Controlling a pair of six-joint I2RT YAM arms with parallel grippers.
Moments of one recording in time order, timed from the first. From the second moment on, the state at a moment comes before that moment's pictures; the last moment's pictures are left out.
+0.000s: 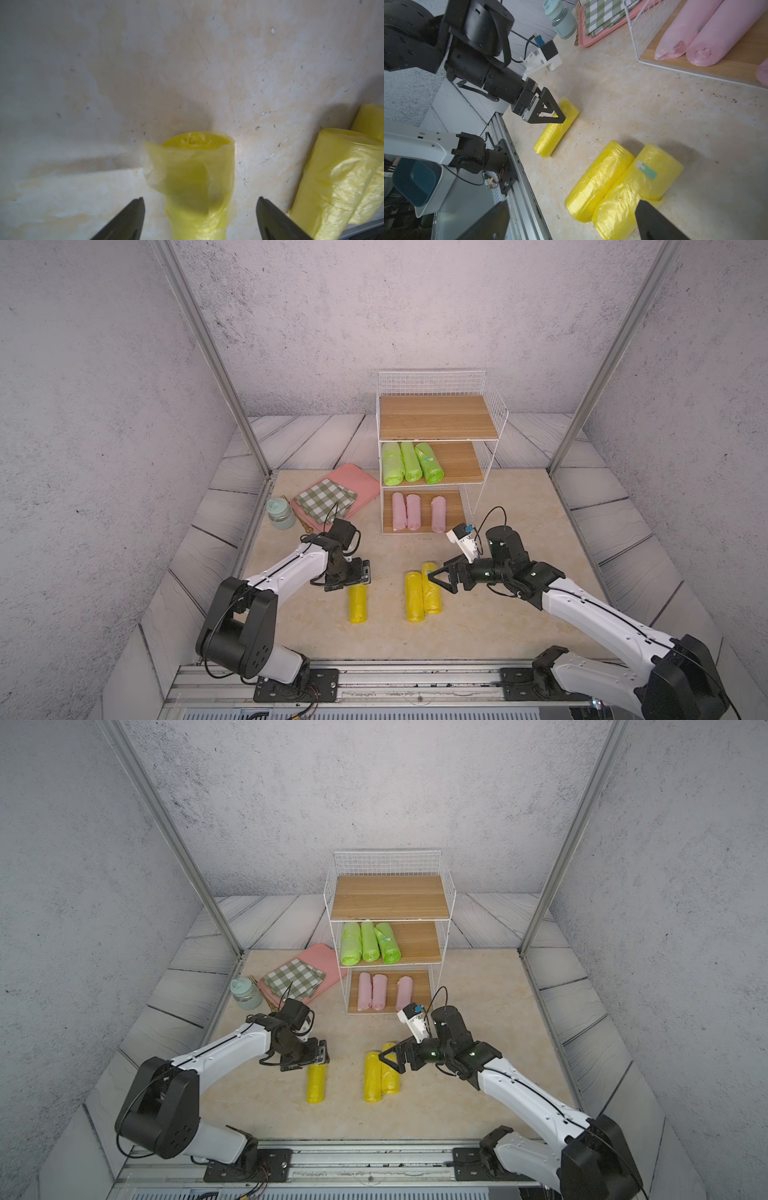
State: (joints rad) left arm -0.40 1.48 0.88 -0.75 0.21 -0.47; right arm 0.56 1.11 0.69 -0.24 -0.63 0.29
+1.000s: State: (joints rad) left arm -0.46 1.61 0.91 -0.73 0.08 -0.50; right arm 0.56 1.14 0.66 -0.22 -0.58 0.30
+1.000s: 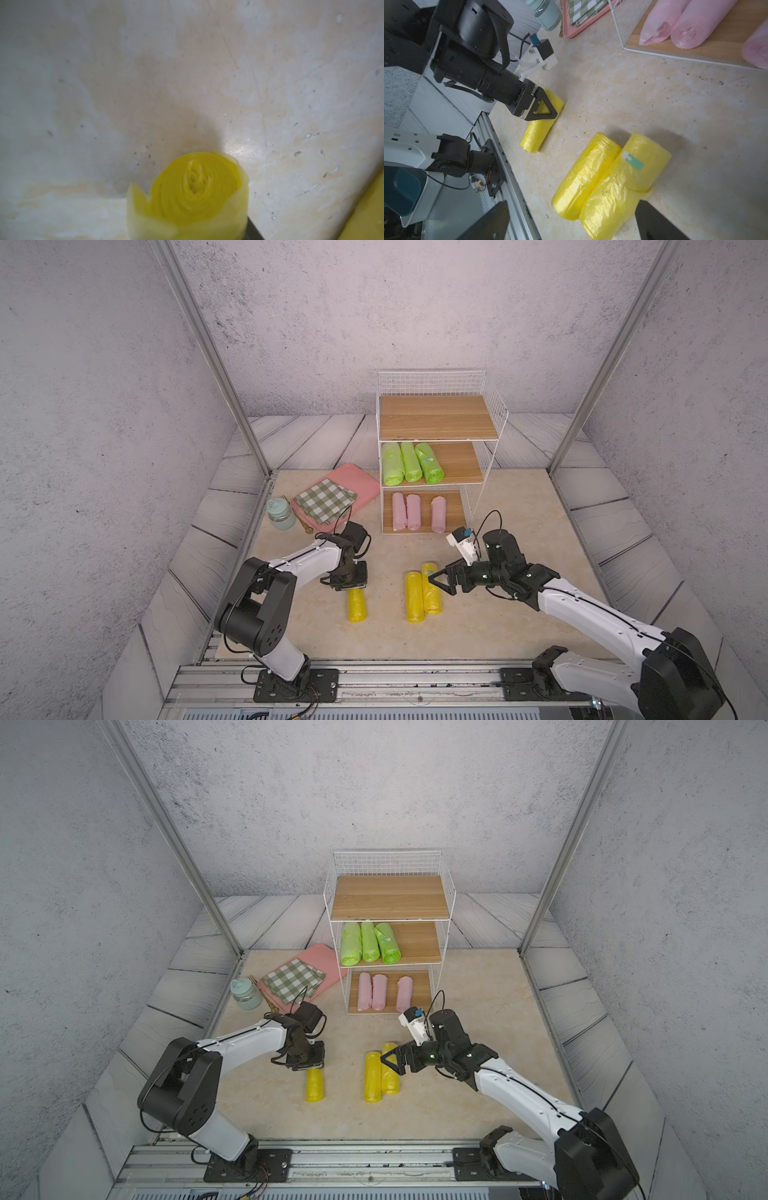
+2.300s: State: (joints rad) left arm -0.43 1.16 1.15 -0.51 0.56 -0.31; right arm 0.58 1.21 0.77 0.11 -0.79 0.48
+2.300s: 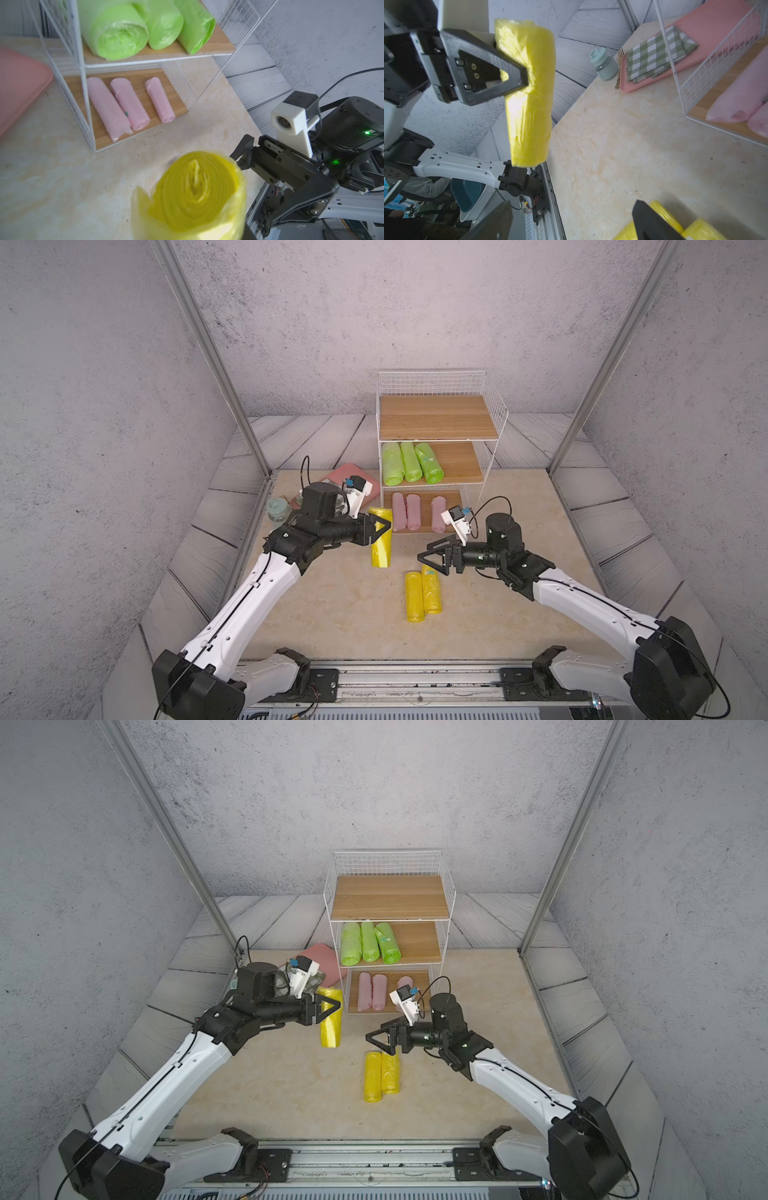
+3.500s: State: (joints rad) left arm -0.43 1.17 1.16 -0.18 0.73 -0.45; right arm 0.72 1.36 0.94 0.38 -0.79 0.59
